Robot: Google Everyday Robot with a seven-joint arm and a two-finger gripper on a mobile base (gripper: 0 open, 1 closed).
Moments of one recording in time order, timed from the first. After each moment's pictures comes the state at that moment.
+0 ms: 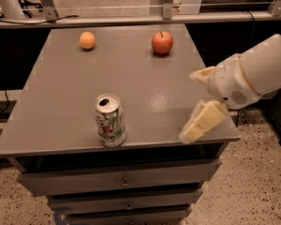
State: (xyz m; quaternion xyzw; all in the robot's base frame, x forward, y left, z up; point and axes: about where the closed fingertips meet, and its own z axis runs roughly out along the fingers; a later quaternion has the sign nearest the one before) arm 0.455 -0.120 0.890 -0.57 0.75 0.16 0.29
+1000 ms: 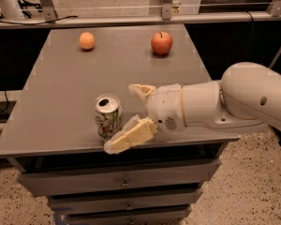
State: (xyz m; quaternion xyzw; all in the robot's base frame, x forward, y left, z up) arm 0.436 0.041 0.886 -0.51 0.65 0.37 0.44
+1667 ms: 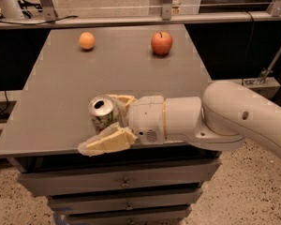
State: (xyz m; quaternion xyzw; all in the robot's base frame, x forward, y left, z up) arm 0.412 0.086 0.891 -0.49 0.61 0.42 0.47
